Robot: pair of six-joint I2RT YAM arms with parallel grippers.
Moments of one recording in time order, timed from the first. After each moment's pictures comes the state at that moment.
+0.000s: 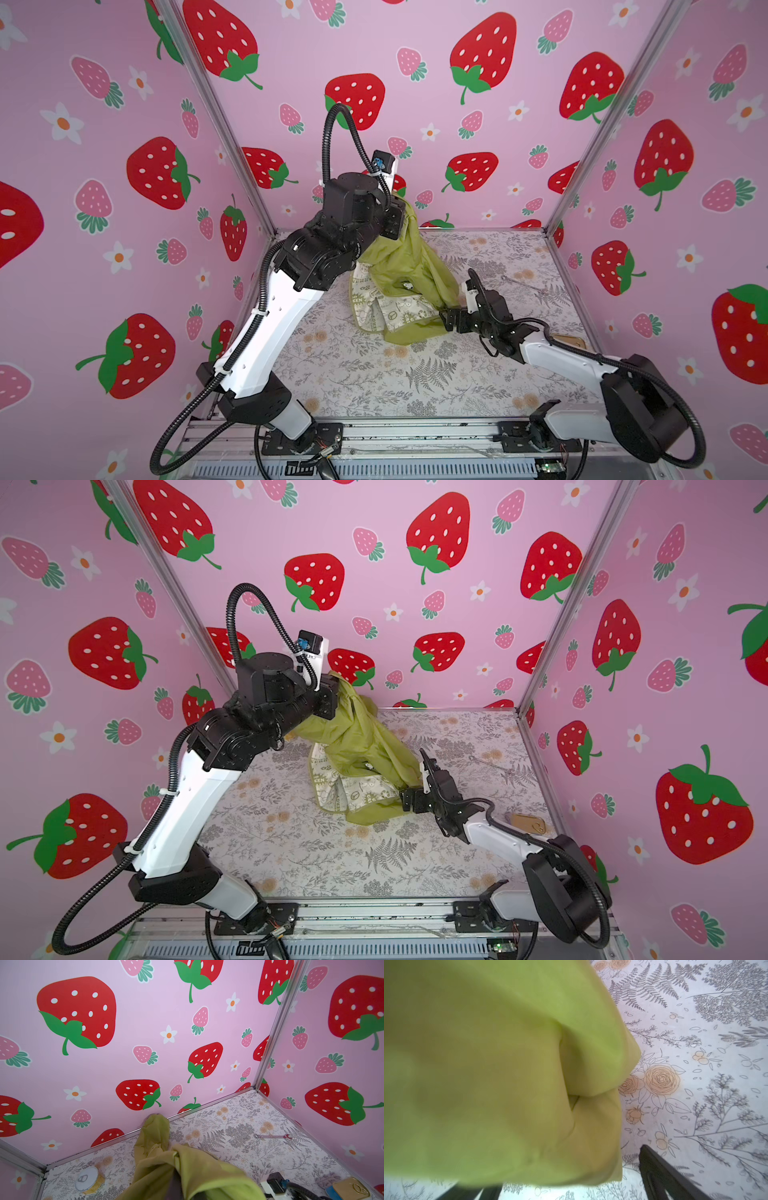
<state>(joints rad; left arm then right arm) -0.71 1.58 2.20 -0.87 -0.31 -0.02 0.65 1.26 0.56 0.09 -0.04 0.39</state>
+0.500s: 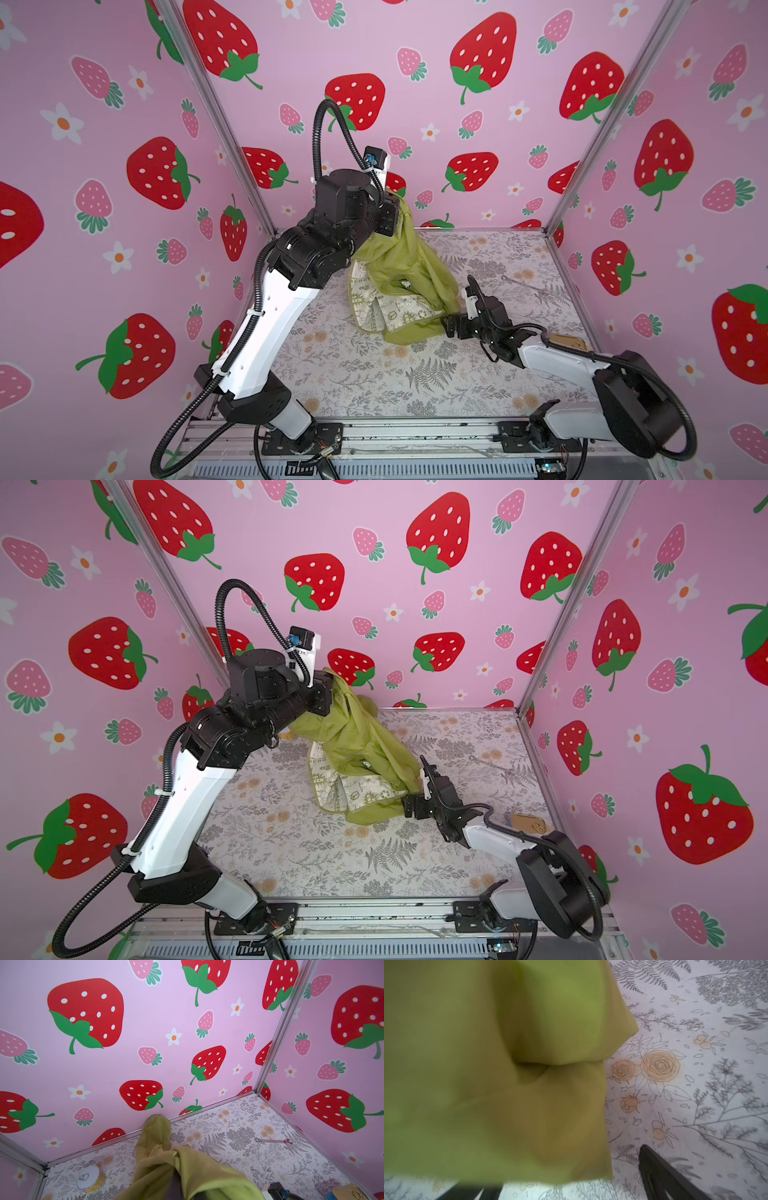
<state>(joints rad) -0.68 1.57 2.22 -0.88 -0.28 -0.05 0.64 1.40 0.56 0.17 -0.03 0.36</state>
